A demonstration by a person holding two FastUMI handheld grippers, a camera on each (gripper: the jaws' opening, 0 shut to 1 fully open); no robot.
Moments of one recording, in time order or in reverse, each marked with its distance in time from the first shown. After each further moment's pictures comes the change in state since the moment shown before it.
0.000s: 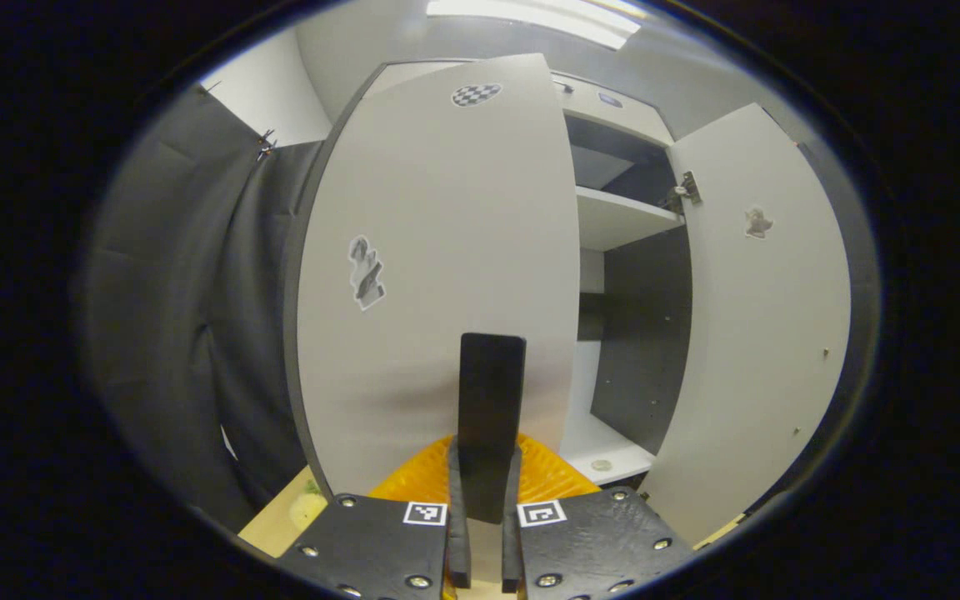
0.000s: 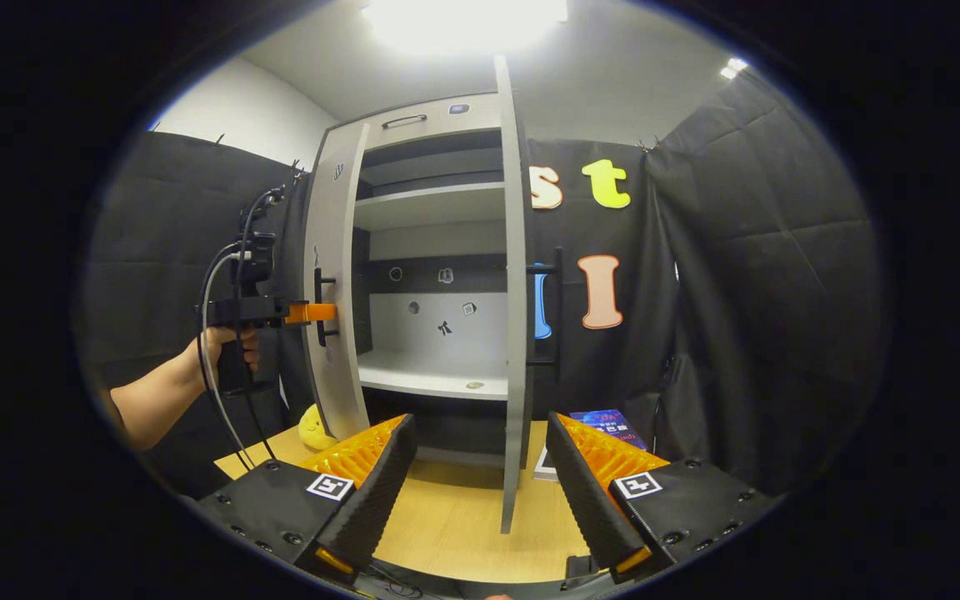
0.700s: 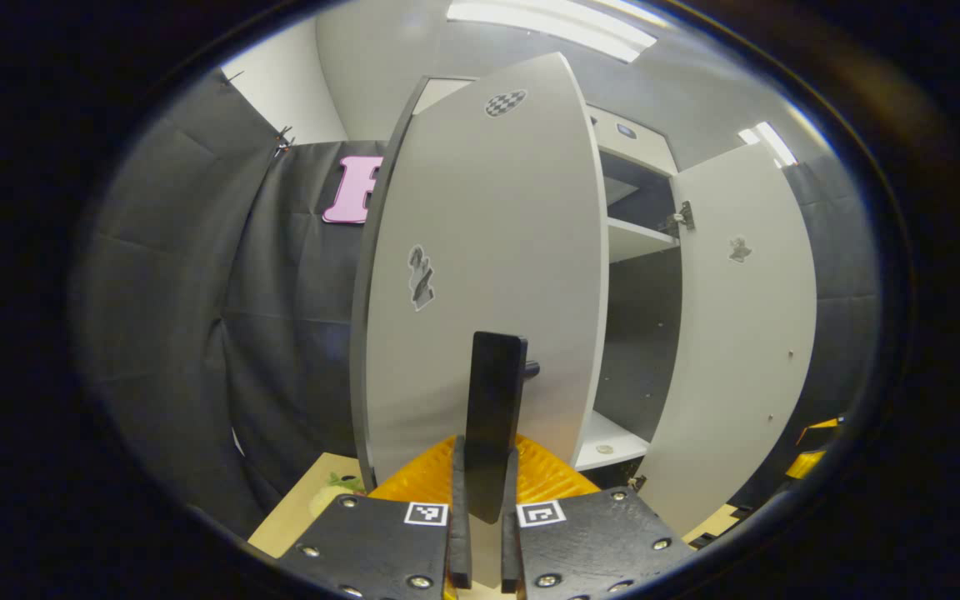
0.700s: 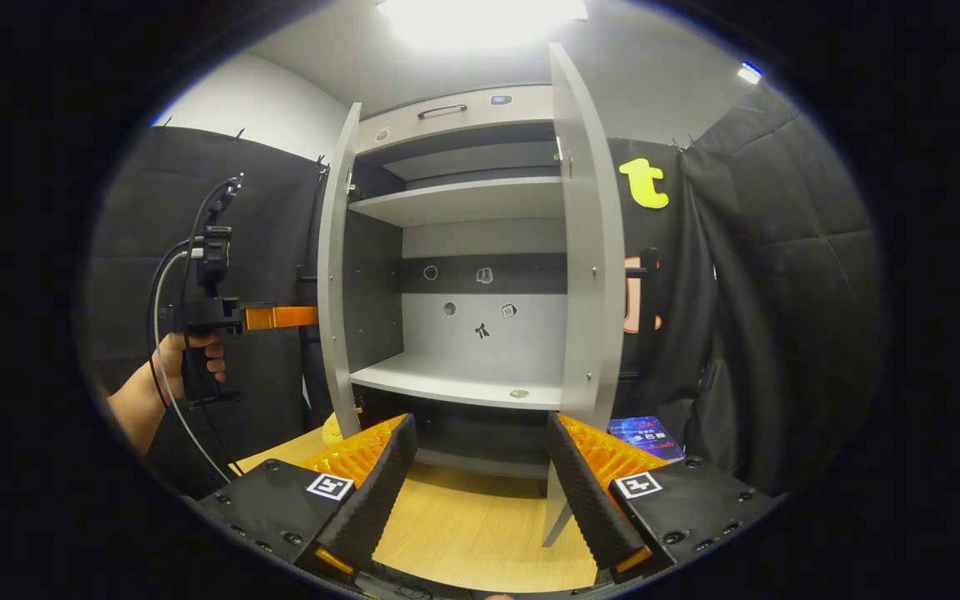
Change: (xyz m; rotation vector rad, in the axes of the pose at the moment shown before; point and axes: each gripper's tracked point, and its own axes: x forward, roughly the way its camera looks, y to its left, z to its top) left arm -0.037 0.029 0.003 -0.028 -0.008 -0.028; right arm 0.036 0.061 0.009 -0.021 -0.001 0.085
